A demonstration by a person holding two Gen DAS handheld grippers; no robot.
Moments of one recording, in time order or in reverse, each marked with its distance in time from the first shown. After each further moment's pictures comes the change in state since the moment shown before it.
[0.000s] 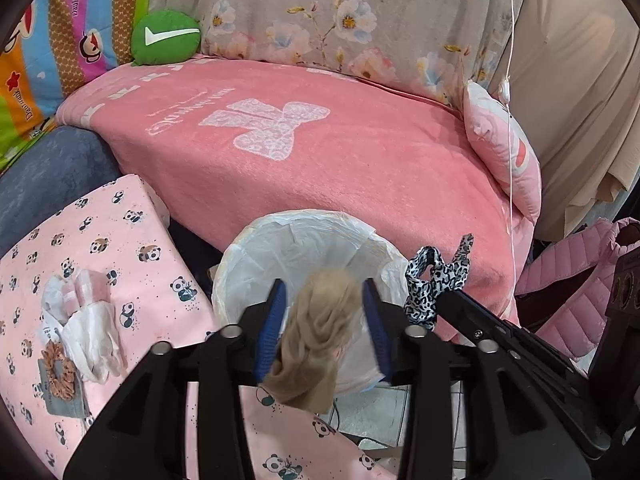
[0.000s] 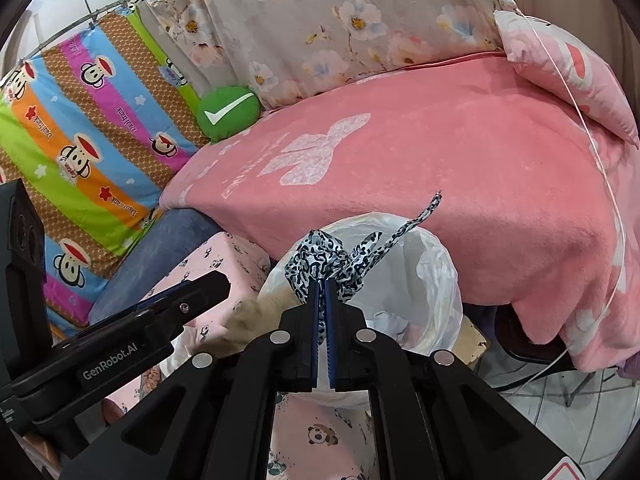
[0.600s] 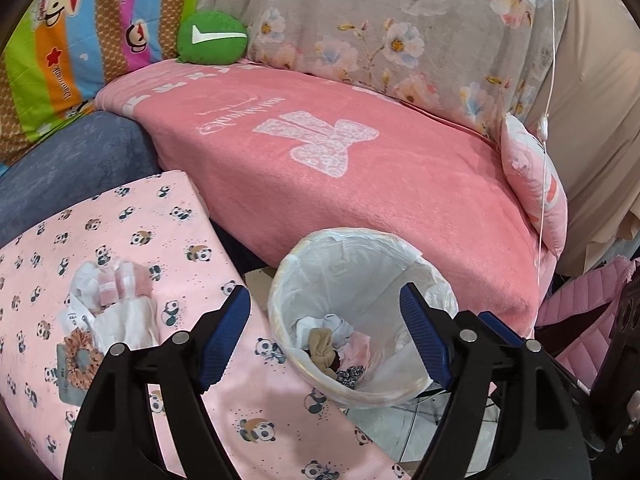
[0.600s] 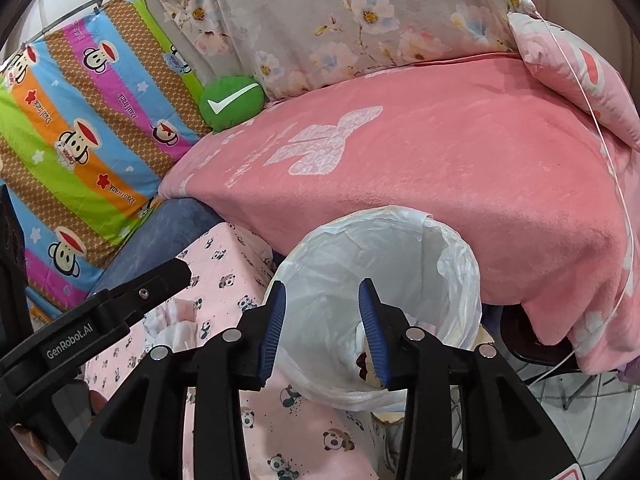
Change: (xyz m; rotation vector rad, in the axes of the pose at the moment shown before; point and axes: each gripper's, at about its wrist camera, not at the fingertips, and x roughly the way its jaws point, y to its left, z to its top) left arm -0.016 0.044 0.000 -0.106 -0.058 0.088; right arm 0.017 0.031 -0.012 -0.050 0.033 -0.016
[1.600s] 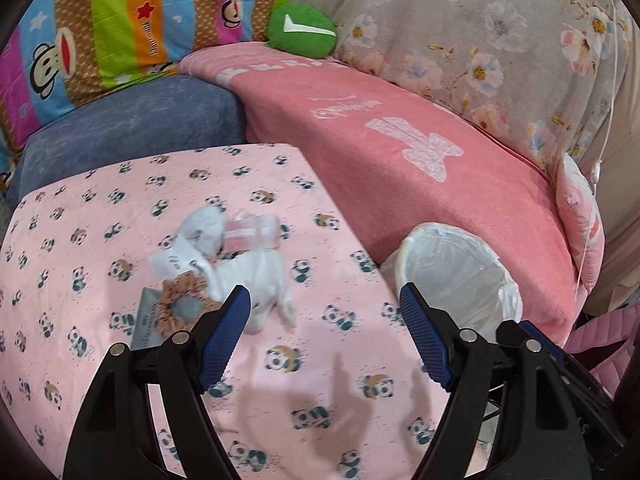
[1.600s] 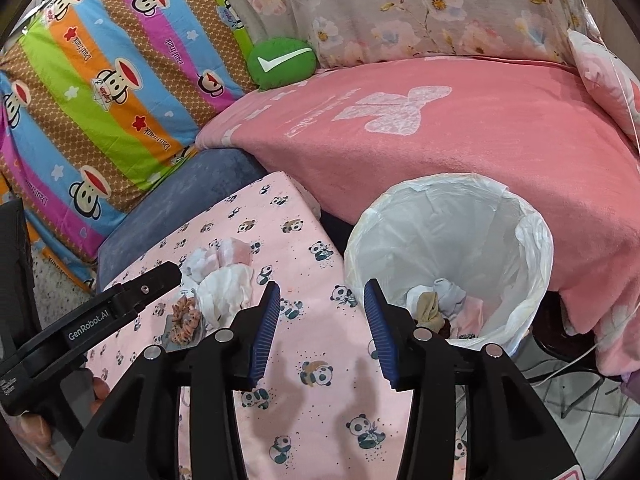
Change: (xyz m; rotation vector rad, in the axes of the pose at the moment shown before) left arm -0.047 0.111 -0.041 -0.186 -0.013 0.145; right arm 0.006 0.089 -0.045 -0.133 0.088 0.079
